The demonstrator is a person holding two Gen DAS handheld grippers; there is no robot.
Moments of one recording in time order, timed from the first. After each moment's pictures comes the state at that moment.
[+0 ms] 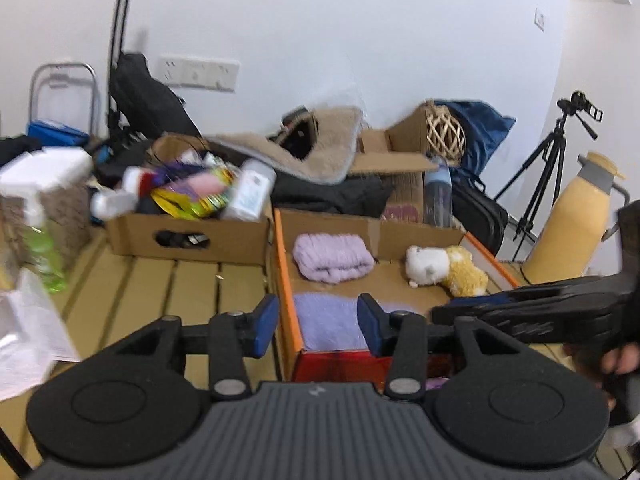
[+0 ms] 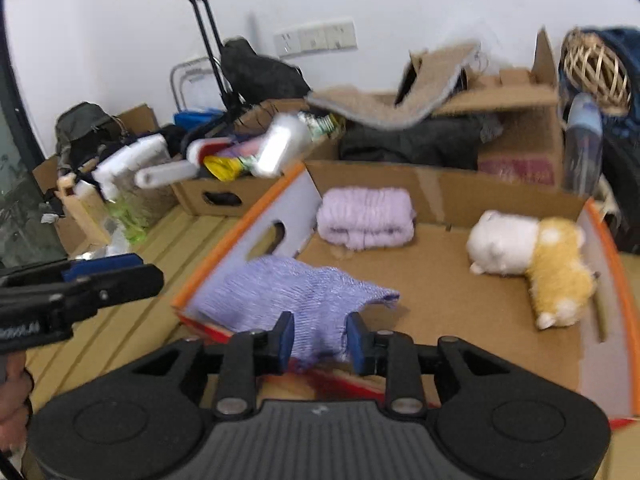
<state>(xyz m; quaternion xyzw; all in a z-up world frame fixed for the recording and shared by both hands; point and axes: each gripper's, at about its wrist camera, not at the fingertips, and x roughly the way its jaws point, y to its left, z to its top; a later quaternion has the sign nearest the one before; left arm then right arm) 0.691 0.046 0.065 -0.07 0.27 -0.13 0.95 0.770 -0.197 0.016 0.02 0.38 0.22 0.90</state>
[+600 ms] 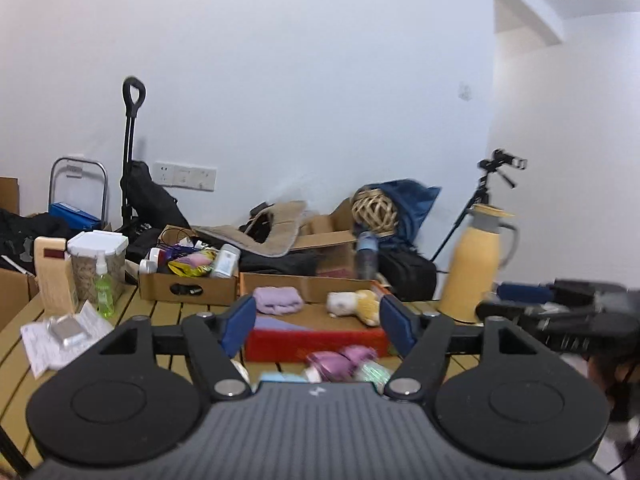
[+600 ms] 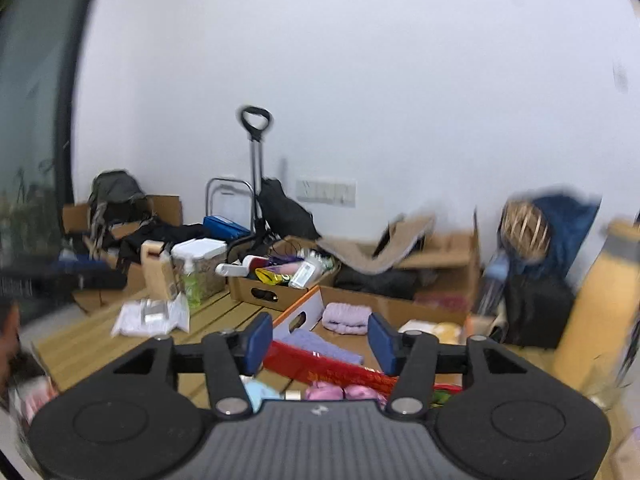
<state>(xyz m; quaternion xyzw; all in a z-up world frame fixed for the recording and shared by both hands) 0.417 0.037 0.138 -0.06 0.13 -0.16 0.98 0.487 -0.249 0.134 -0.05 0.15 0.19 0.97</state>
